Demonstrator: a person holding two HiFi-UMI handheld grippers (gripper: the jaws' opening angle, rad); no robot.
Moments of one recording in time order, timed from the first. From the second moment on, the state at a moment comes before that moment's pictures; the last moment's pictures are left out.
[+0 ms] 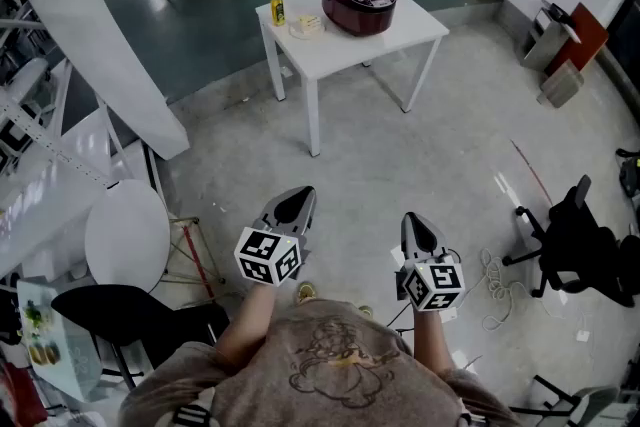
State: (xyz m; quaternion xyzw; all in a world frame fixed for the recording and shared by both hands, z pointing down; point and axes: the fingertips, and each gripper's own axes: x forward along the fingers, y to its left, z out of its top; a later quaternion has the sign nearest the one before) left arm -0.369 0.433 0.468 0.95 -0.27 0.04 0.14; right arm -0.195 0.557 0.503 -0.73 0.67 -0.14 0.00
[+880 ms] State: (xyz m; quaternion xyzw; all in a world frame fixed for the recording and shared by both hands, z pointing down) left arm -0.371 0.382 0.476 0.97 -0.22 0.04 0.13; right arm -0.222 0.513 0.507 -0.75 0.64 -0.14 0.01
